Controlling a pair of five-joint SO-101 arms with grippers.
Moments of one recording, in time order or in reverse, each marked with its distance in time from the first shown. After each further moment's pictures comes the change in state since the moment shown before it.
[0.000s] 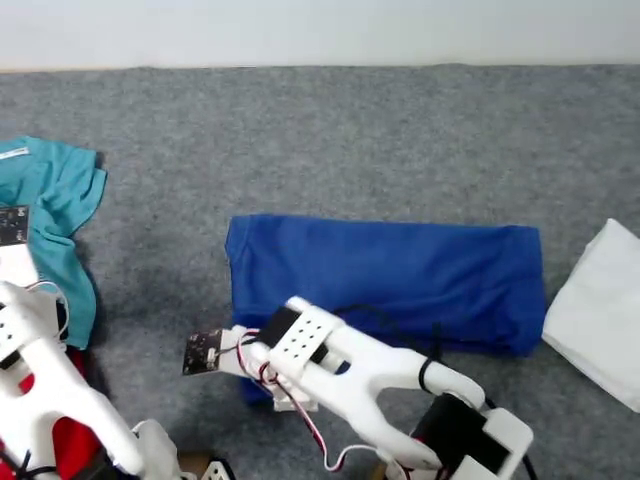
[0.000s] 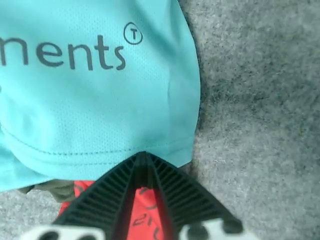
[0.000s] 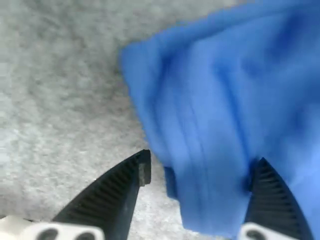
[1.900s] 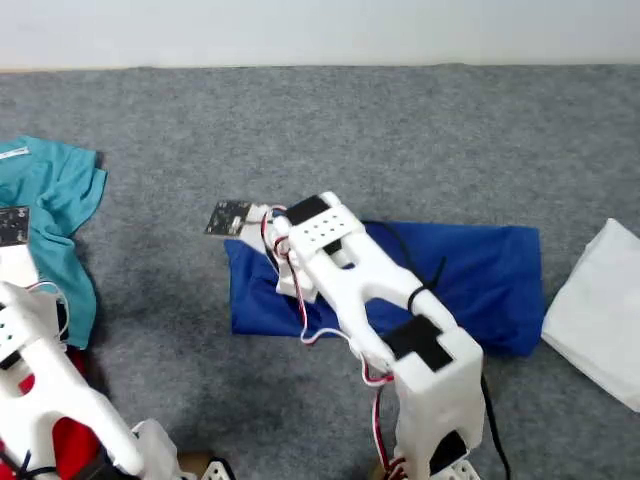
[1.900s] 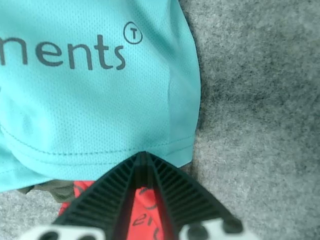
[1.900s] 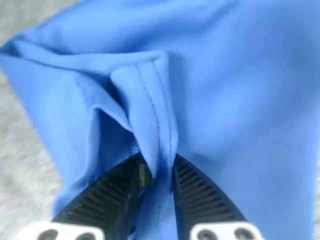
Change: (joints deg) left arm 0.0 0.0 0.3 0.0 0.0; right arm 22.9 27.0 -39.9 2.3 5.5
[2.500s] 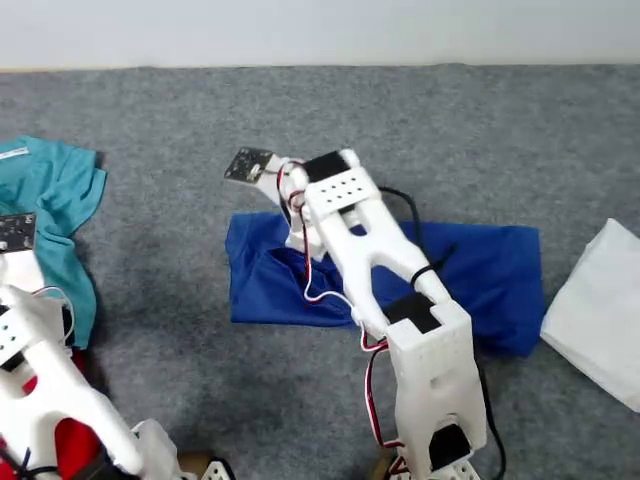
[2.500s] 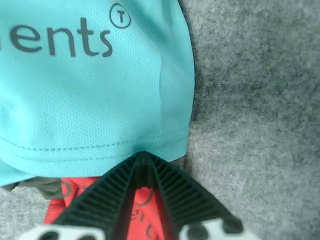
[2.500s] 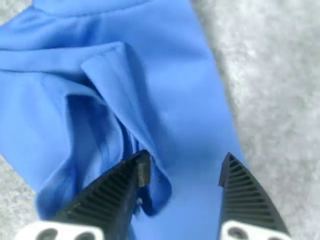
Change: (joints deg) left arm 0.0 0.0 2.4 0.0 0.0; right arm 6.5 9.7 -23.6 12.0 -2.5
